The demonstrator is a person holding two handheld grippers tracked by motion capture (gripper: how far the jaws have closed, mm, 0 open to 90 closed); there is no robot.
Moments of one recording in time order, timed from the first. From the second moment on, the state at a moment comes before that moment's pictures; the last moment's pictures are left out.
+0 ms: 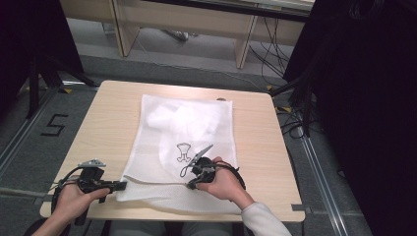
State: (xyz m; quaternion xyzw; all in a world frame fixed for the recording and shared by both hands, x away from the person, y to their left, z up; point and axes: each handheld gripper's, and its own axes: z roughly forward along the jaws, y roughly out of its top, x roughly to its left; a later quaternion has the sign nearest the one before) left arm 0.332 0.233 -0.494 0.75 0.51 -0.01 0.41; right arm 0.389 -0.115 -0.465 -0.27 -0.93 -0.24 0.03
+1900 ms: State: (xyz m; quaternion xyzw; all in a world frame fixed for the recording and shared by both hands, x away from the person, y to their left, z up) left arm 0.332 0.234 -0.495 0.75 0.51 -0.01 0.41; right arm 0.388 -0.143 -0.462 -0.29 -0.93 -0.23 0.03
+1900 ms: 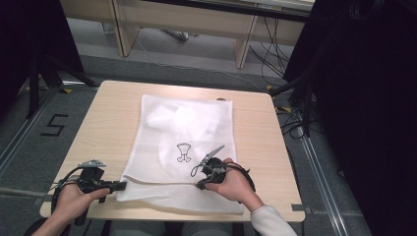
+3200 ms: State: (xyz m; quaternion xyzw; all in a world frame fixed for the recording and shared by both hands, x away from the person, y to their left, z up) left arm 0.332 0.234 -0.494 0.76 0.51 -0.01 0.41; right arm 0.386 -0.154 -0.461 -0.30 -0.93 -0.23 0.03
